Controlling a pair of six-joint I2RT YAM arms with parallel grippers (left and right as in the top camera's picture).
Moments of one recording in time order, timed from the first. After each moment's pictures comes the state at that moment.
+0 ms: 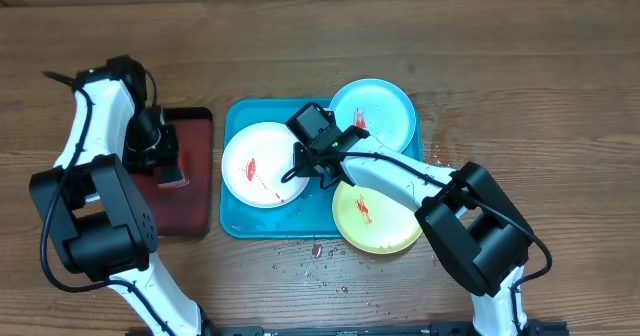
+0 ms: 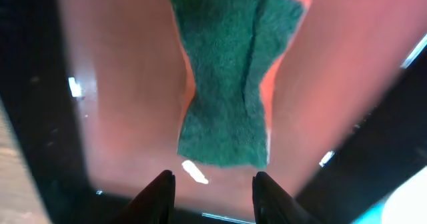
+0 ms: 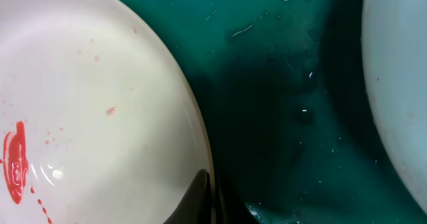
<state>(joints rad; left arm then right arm) 0.25 2.02 1.54 -1.25 -0.08 -0.05 0.74 2.07 1.37 -0.47 0.01 0.68</state>
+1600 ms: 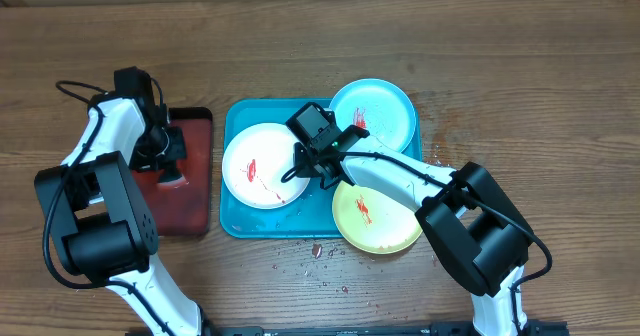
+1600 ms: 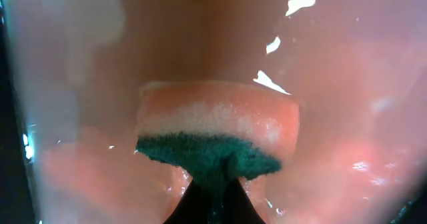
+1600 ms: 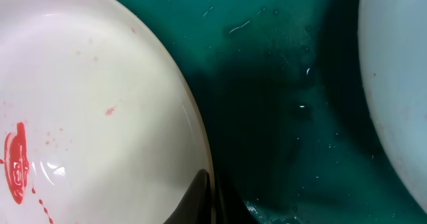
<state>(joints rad) 0.25 2.02 1.36 -0.88 -0.08 -0.02 0.74 2.07 1.38 -0.48 0.01 0.68</state>
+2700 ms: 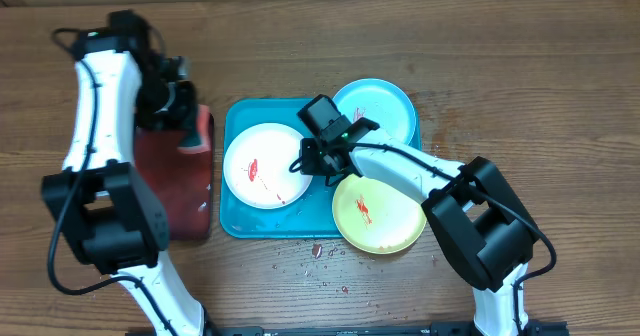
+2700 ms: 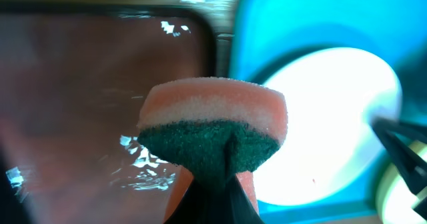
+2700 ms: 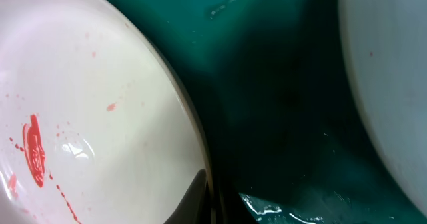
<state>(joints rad) 0.12 2.04 1.84 -1.37 0.21 0.08 0.68 2.07 1.38 -0.51 -0.15 0.69</state>
